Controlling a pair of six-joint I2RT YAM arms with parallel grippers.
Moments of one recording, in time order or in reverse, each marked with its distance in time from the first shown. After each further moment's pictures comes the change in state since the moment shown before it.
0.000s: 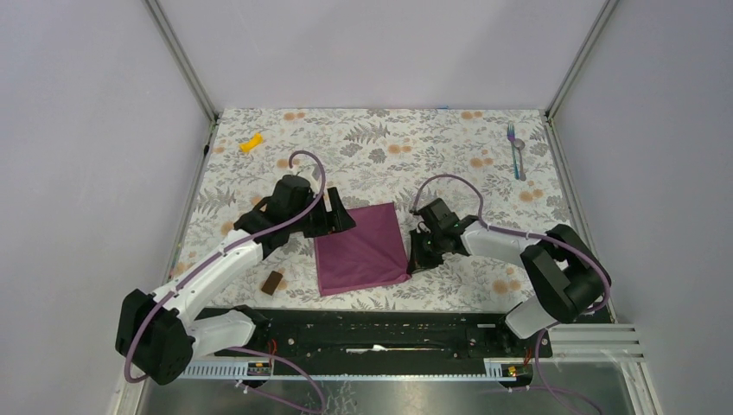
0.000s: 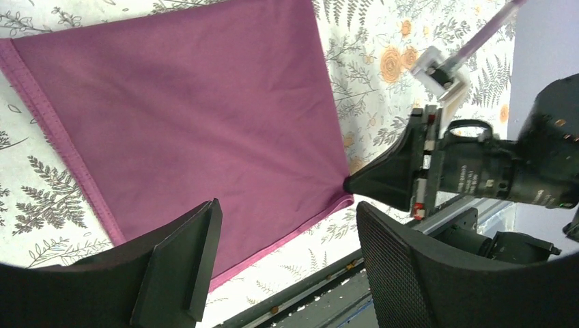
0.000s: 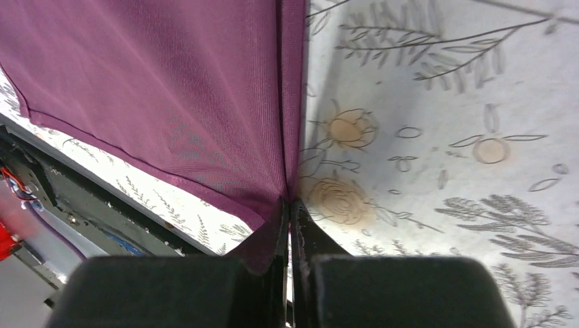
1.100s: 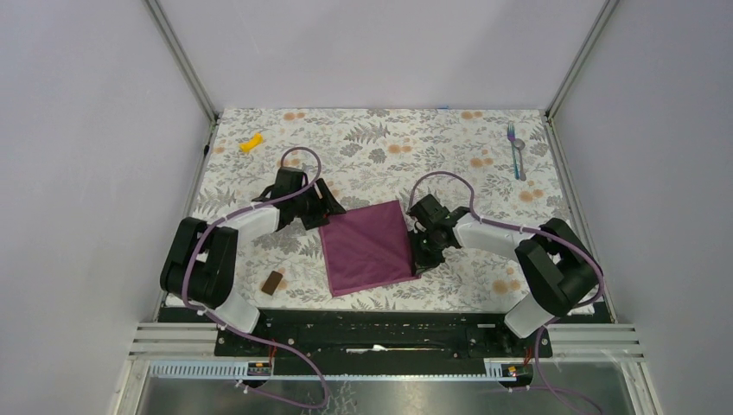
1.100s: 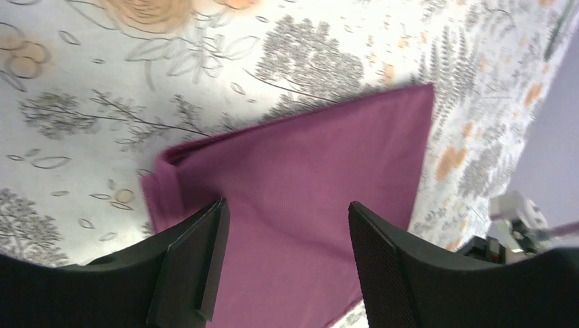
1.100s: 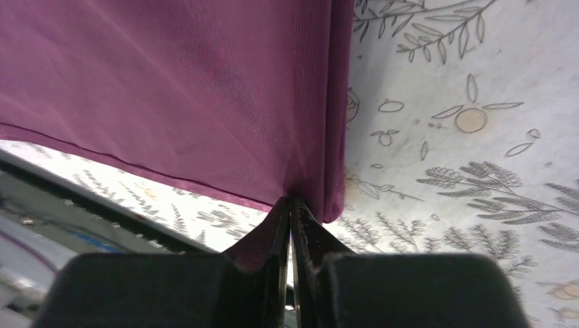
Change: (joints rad) left arm 0.256 0.433 -0.029 0.333 0.169 -0.087; right arm 0.010 0.045 0.130 -0.205 0.057 -0.066
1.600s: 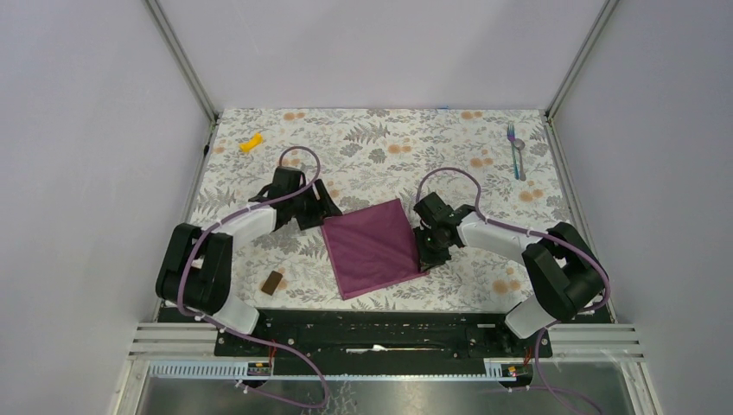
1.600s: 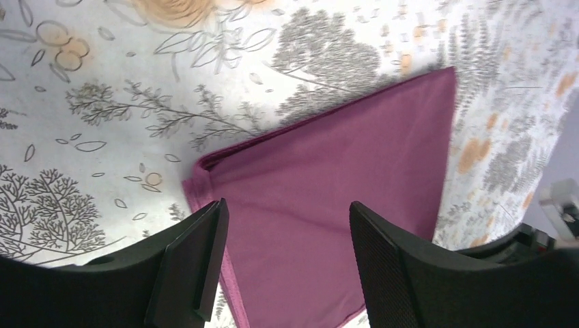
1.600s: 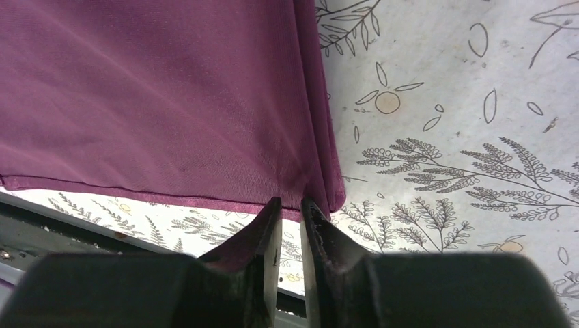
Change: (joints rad) left arm 0.009 0.004 0.002 -0.058 -0.058 0.075; right arm -0.021 -0.031 -0.019 -0.039 0.118 0.037
